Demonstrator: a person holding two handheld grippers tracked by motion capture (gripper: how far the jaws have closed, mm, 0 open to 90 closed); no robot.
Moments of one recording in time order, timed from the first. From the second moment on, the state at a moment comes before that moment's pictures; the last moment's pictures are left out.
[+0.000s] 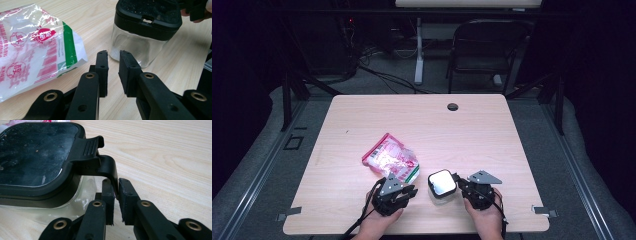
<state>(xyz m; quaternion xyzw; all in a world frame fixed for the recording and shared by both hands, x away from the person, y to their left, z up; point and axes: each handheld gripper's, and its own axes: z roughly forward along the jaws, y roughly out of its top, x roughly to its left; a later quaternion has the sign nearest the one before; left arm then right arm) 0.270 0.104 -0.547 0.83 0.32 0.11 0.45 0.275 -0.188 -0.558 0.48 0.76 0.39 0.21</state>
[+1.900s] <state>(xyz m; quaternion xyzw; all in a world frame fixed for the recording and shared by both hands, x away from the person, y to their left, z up) 0.270 0.094 -0.533 0.83 0.32 0.10 0.45 0.278 -0.184 -0.511 0.43 0.75 0.46 0.18</state>
